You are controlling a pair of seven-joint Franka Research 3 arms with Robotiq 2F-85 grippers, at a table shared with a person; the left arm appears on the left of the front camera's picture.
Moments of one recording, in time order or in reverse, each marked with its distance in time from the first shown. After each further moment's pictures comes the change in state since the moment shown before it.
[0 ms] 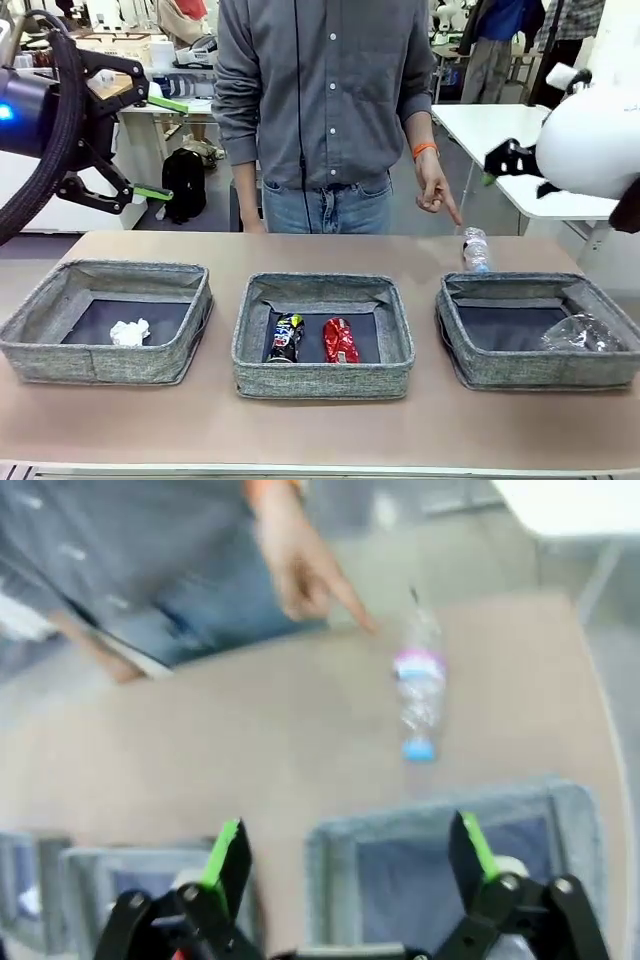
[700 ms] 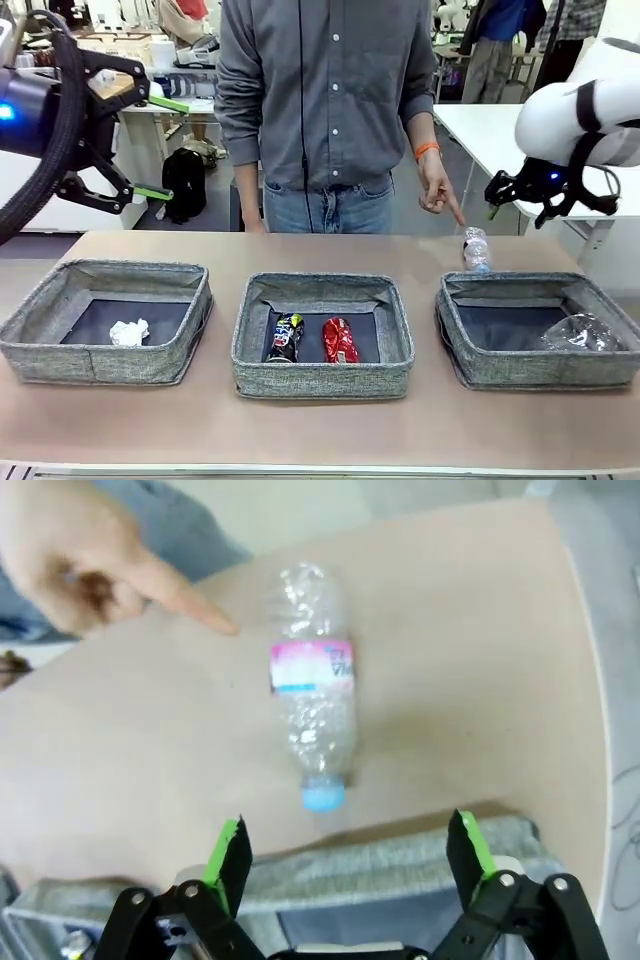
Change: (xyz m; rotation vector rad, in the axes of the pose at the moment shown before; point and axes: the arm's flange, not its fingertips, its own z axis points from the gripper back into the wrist) left arm 0.000 0.000 0.000 0.001 0.000 0.000; right arm 0.079 -0.048 -0.158 -0.132 0.361 -0.066
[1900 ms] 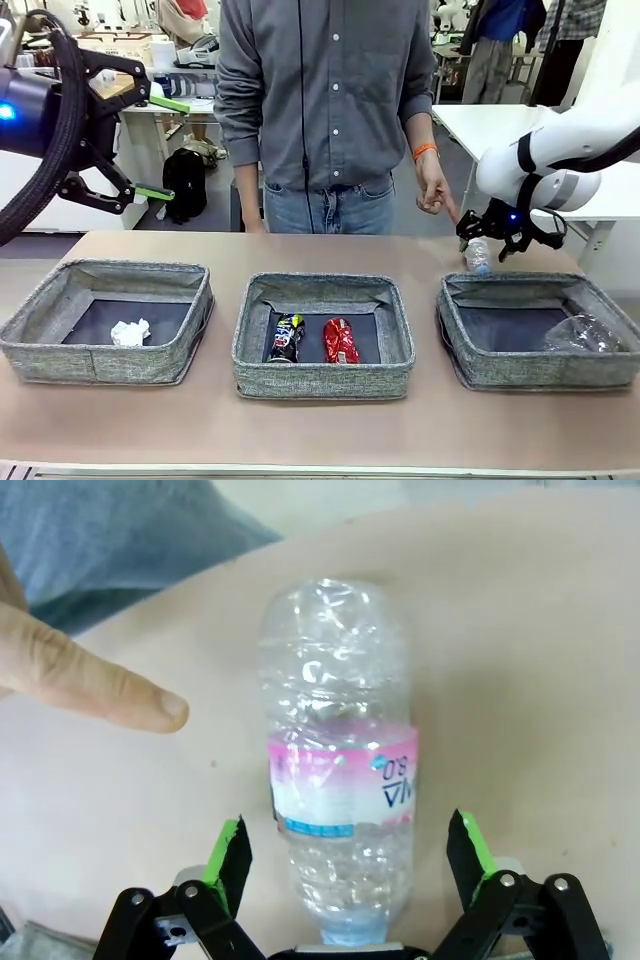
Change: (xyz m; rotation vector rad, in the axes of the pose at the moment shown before) left arm 0.000 0.000 0.000 0.000 0.000 0.000; right arm 0.024 0.015 -0.111 0.058 0.074 0.009
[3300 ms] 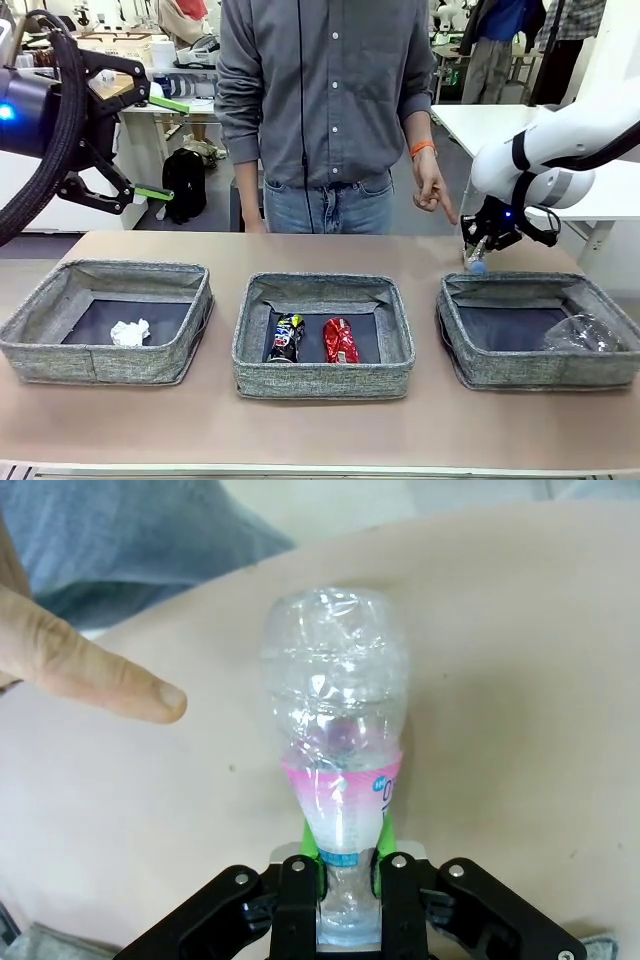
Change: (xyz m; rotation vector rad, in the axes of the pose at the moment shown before) left arm 0.000 0.000 0.000 0.000 0.000 0.000; right arm 0.003 0.007 0.002 0.001 -0.001 -0.001
